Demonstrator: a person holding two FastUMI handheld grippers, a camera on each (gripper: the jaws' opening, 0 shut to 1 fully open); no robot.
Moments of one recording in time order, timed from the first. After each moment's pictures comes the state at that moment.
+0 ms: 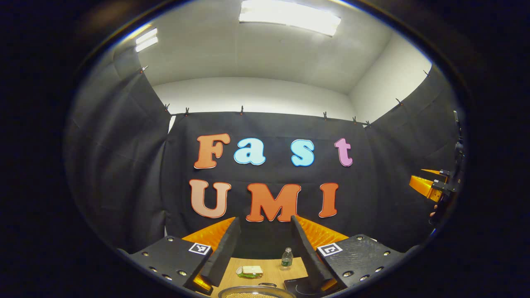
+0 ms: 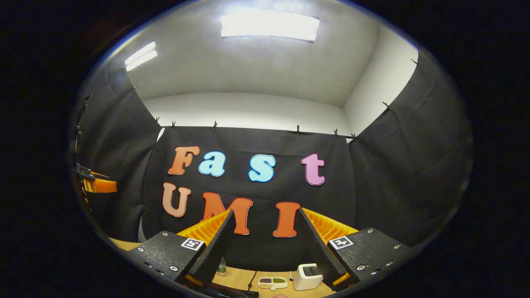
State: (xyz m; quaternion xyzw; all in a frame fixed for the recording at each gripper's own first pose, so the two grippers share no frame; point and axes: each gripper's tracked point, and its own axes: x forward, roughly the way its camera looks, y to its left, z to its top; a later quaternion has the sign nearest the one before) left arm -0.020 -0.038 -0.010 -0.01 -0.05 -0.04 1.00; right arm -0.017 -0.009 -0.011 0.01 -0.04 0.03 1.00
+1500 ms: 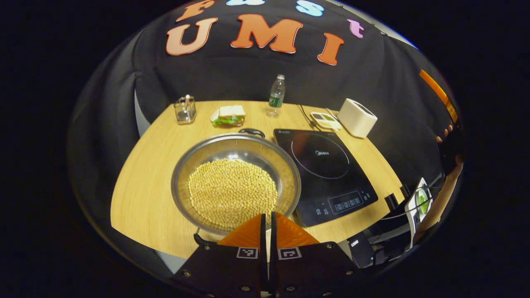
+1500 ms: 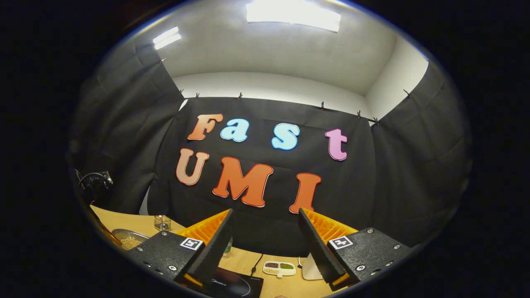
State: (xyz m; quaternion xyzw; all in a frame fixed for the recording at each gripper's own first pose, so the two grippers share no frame) left arm -0.145 -0.054 -0.417 -0.05 0.51 -0.10 0.85; right arm -0.032 0.047 -0.177 -0.04 0.02 0.09 0.99
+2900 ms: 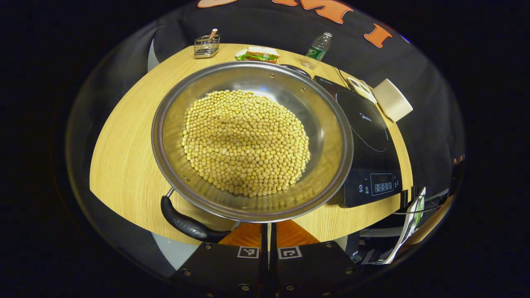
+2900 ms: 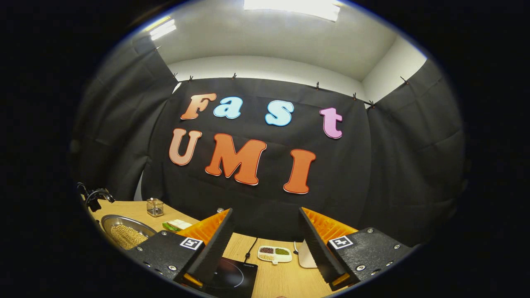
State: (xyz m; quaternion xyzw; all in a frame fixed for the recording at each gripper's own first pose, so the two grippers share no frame) left arm -0.181 -0.021 -0.508 -0.10 0.65 -0.03 0.76; right arm -0.030 0.032 -0.230 -0.05 0.09 0.07 0.99
